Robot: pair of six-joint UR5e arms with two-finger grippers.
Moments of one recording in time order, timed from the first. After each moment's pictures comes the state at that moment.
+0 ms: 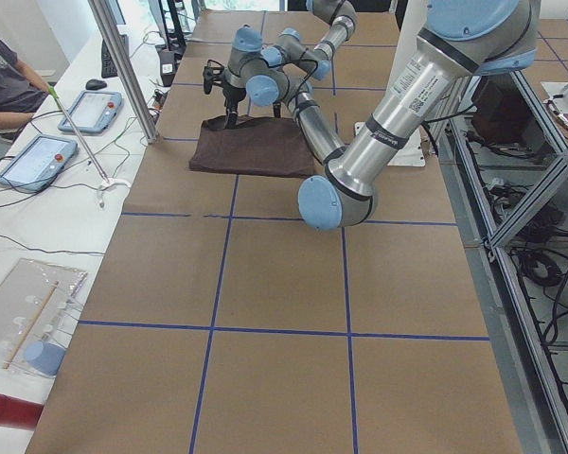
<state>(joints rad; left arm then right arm) -0.86 -2.26 -1.75 -1.68 -1.95 -1.23 0.57 -0.79 1.49 -1.89 1.85 1.00</state>
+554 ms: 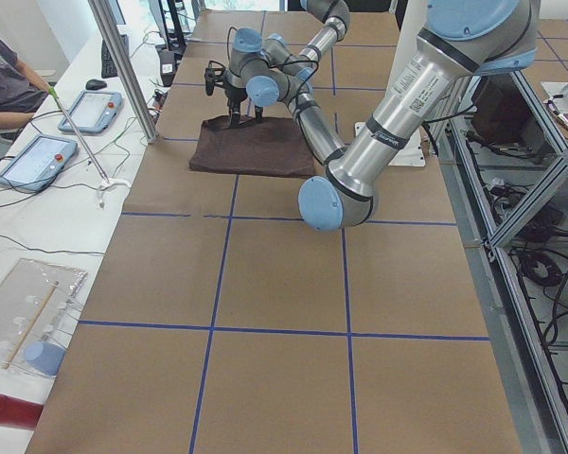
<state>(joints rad) -0.86 -2.25 -1.75 -1.68 -1.99 -1.24 0.64 -0.68 1.21 -1.64 1.85 0.96</state>
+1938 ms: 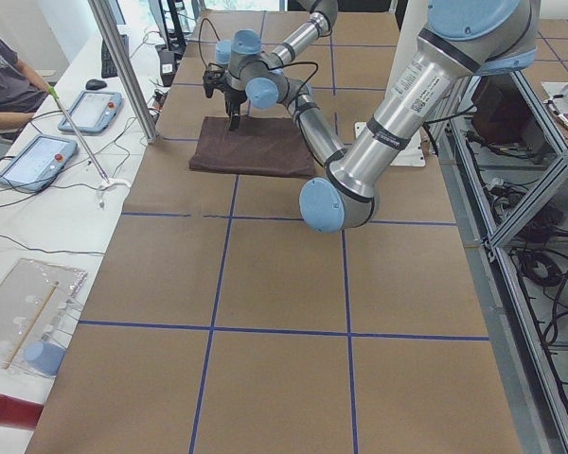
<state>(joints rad) -0.87 -2.24 -1.75 -1.69 -1.99 -1.24 0.78 -0.60 0.99 -1.48 1.86 0.82</state>
